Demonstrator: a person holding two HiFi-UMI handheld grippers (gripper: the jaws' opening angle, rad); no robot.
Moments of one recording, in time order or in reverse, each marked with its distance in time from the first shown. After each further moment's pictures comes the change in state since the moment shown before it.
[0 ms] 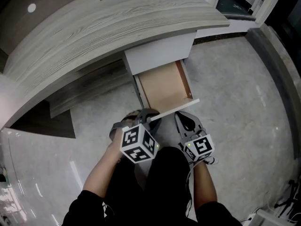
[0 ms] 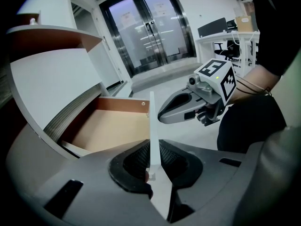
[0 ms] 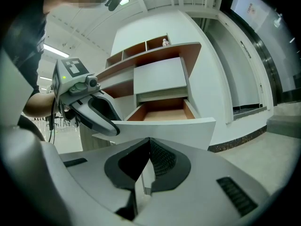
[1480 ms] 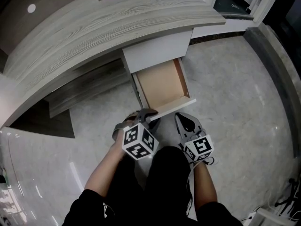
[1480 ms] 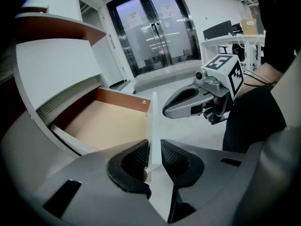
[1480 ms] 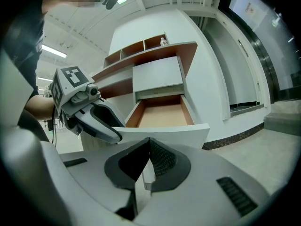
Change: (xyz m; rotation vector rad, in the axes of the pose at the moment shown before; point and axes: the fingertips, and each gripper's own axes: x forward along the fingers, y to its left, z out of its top) left arm 0.019 -0.011 -0.014 -0.068 -0.019 0.018; right arm -0.012 0.000 -0.009 0.014 0.008 -0.011
